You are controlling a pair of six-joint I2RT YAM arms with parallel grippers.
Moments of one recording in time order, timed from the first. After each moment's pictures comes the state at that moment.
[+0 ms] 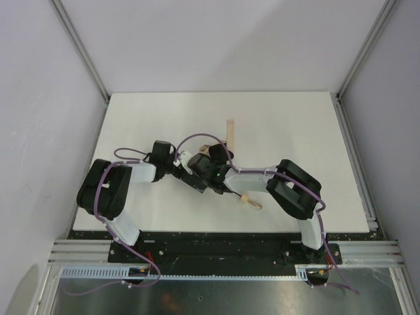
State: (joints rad) left arm -0.28 1.69 0.69 0.13 0.37 -1.30; right arm 1.02 1.99 1.27 -0.08 0.24 -0.17
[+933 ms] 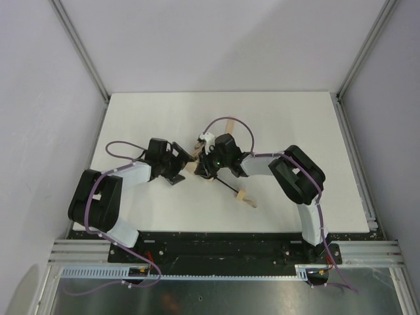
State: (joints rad) left arm -0.27 1.56 0.71 -0.04 0.26 -1.12; right arm 0.77 2.06 1.19 0.27 -0.37 0.15
